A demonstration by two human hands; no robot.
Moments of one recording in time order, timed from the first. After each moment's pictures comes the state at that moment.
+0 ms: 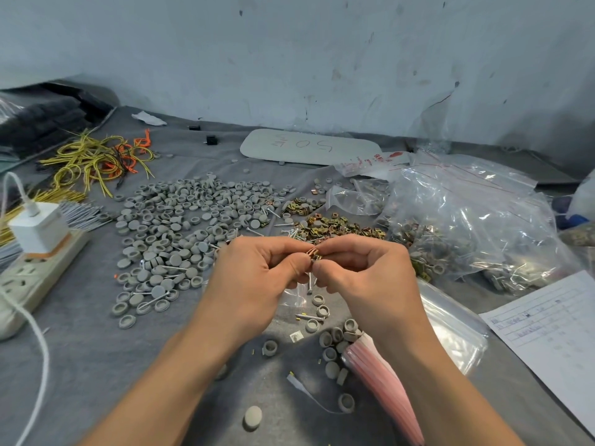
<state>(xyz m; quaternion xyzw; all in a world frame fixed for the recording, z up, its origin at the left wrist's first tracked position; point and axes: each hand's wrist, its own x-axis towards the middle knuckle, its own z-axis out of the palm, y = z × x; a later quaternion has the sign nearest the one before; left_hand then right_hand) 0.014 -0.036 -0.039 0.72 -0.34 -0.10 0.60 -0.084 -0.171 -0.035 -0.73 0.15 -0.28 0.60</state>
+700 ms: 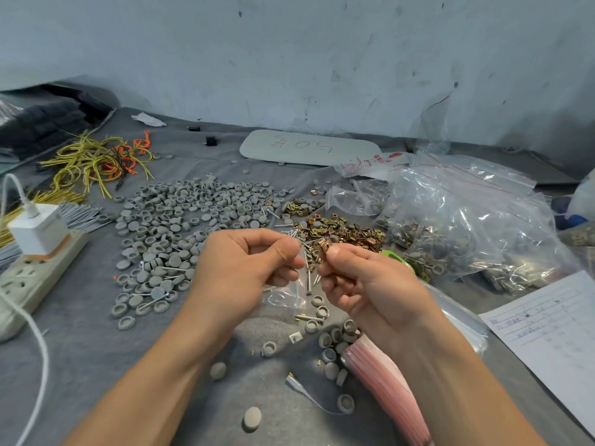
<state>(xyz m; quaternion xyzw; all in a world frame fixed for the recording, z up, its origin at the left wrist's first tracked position) 0.014 -0.032 -0.026 0.65 -0.24 -0.15 0.71 -0.084 -0.174 -0.025 -0.50 0.20 -0.12 0.83</state>
